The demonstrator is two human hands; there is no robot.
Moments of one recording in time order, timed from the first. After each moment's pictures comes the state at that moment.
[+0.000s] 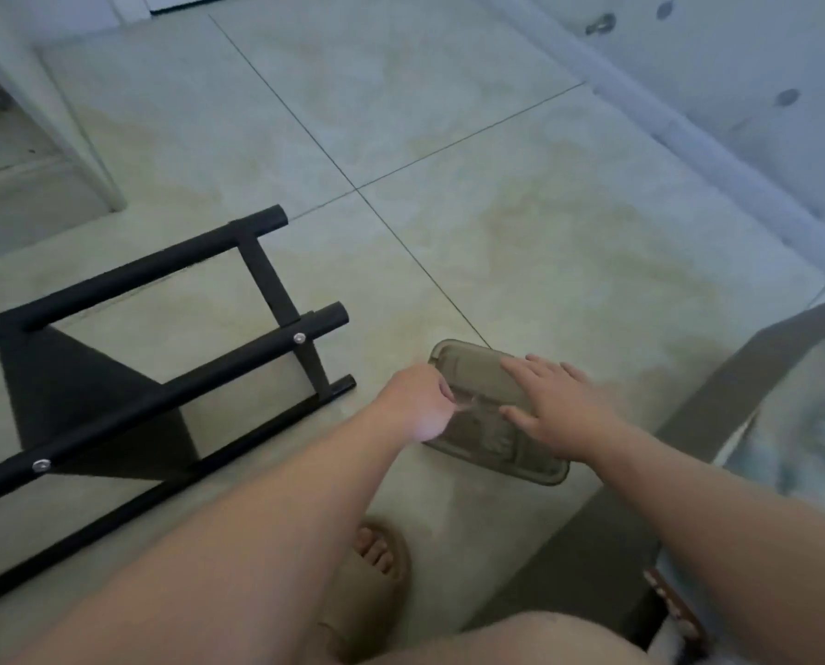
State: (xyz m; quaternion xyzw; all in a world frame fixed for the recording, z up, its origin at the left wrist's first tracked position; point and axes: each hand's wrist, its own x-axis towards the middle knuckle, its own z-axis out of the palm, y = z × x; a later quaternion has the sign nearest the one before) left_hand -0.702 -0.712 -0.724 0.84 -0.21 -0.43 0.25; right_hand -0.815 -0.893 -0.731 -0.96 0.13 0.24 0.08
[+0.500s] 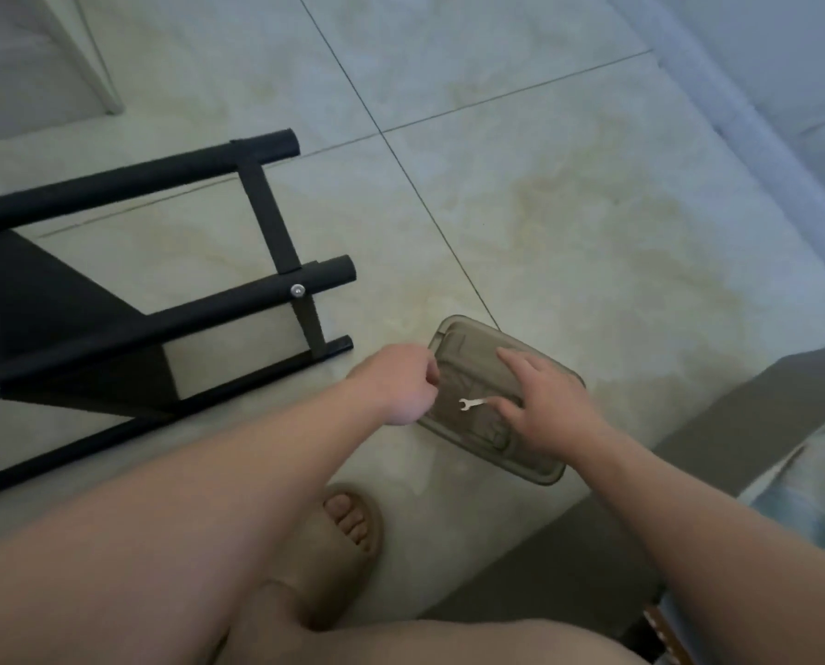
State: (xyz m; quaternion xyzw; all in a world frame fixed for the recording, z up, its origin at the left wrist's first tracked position) left_hand -0.693 -0.701 -0.757 0.86 -0.26 -0.40 0.19; right_hand -0.802 -0.891 -0.760 -0.95 0.16 0.23 0.12
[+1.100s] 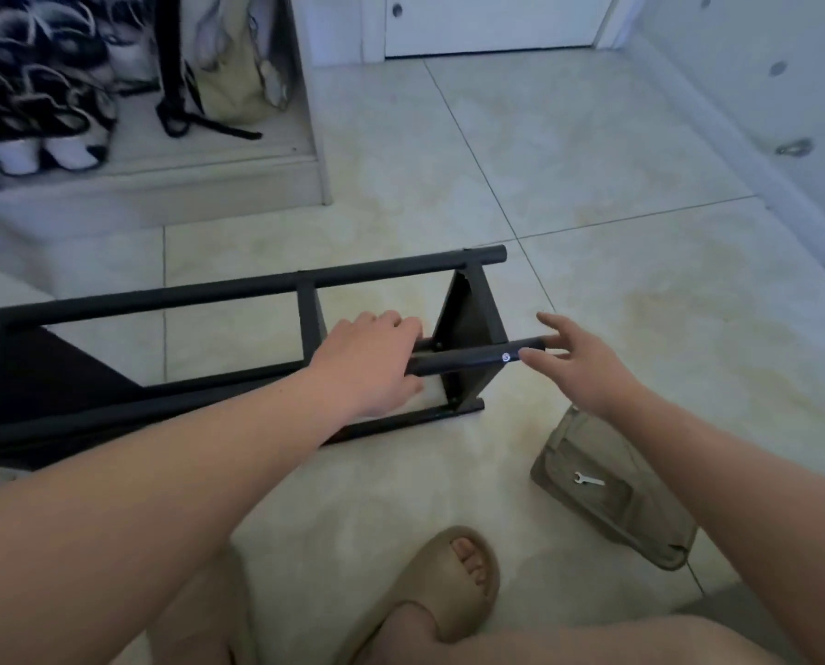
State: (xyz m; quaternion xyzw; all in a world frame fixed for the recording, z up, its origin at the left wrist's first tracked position) left_hand -0.635 -0.478 -0.632 0.95 -0.26 -0.16 0.06; right_hand -0.678 -0.753 -0.662 -0.88 0.18 0.13 0.42
